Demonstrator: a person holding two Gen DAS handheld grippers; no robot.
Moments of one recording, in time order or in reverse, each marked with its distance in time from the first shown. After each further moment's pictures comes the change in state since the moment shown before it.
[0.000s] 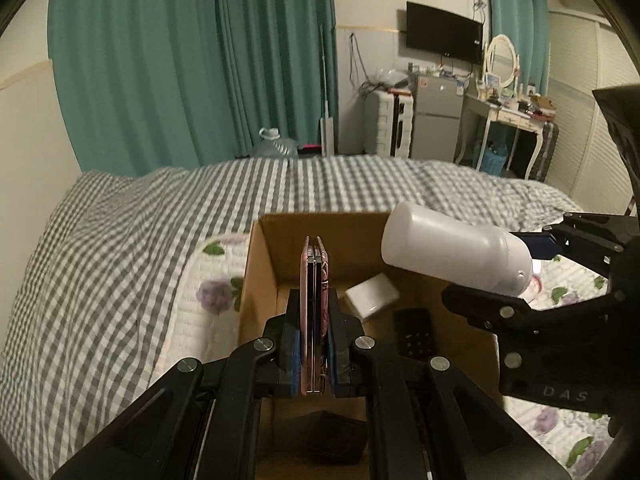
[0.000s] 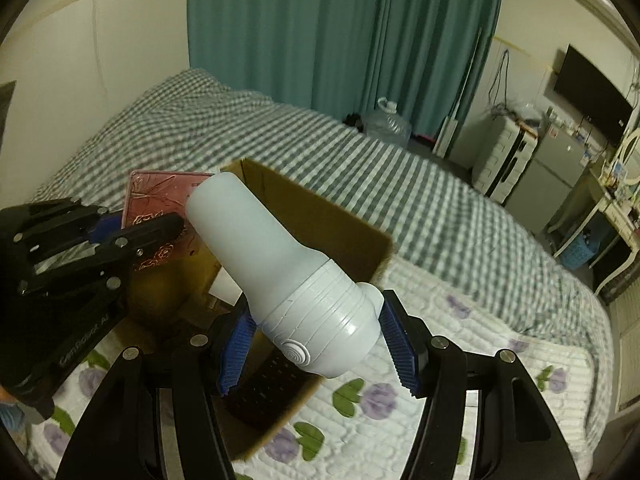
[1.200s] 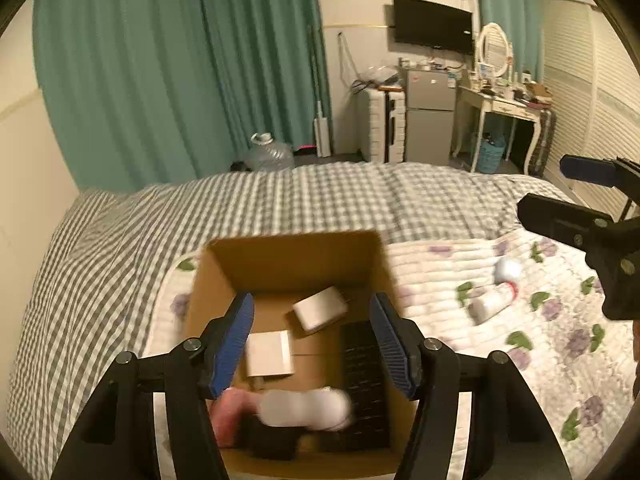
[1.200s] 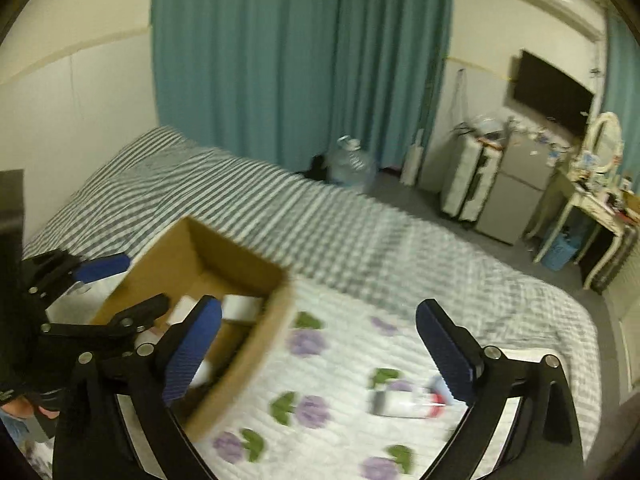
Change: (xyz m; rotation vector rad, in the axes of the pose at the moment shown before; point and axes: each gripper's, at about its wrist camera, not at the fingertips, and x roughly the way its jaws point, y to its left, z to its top) left arm -0.030 -0.076 0.026 0.056 -0.008 0.019; right arm -0.080 -0.088 -0.014 0.104 -0.186 -0.087
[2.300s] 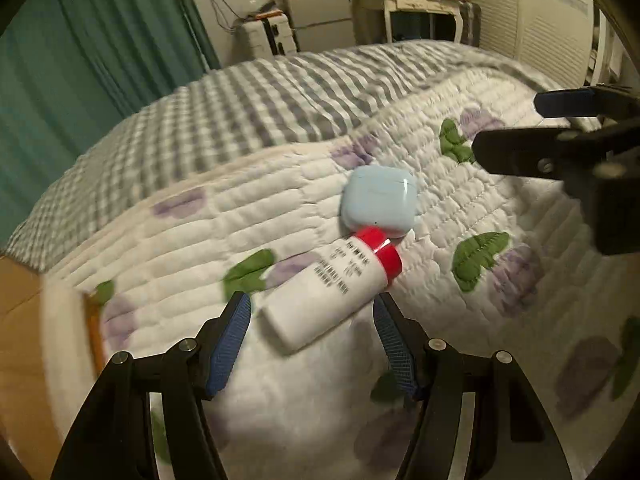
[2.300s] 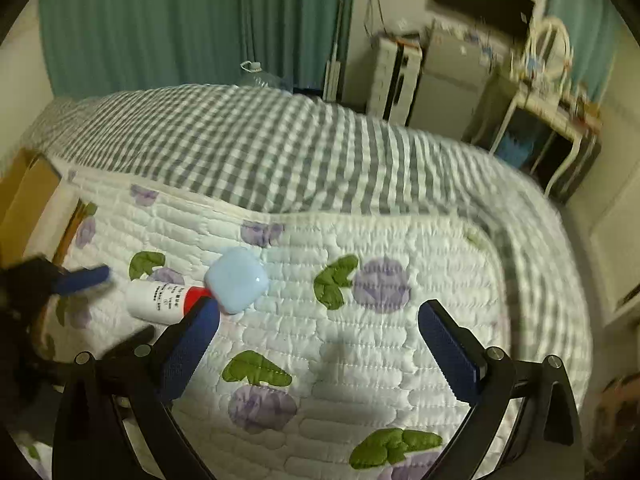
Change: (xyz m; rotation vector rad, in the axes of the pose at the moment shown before) left arm 0.163 -0.242 -0.035 0.302 0.235 -0.156; right arm 0.075 -0.228 -0.142 0.194 0.270 -0.125
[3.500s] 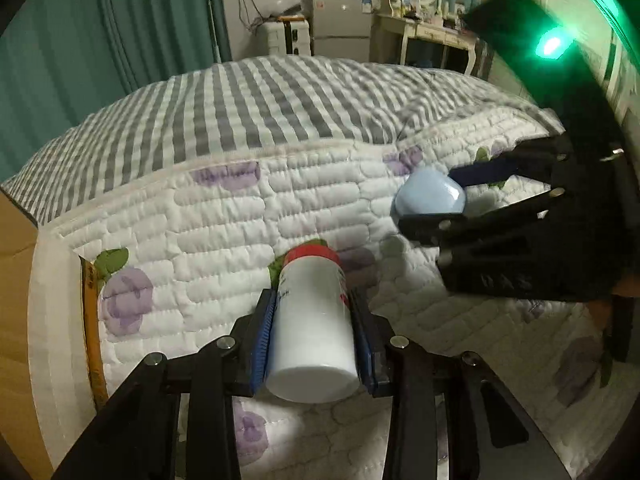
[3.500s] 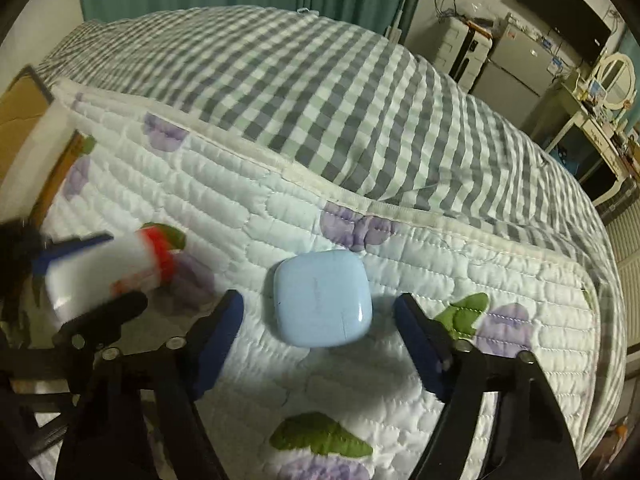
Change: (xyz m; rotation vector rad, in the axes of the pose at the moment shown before) left arm -0.005 0.053 -0.018 -0.152 -0.064 -0.097; right arm 0.080 0.070 0.014 -0.221 0.156 0.040
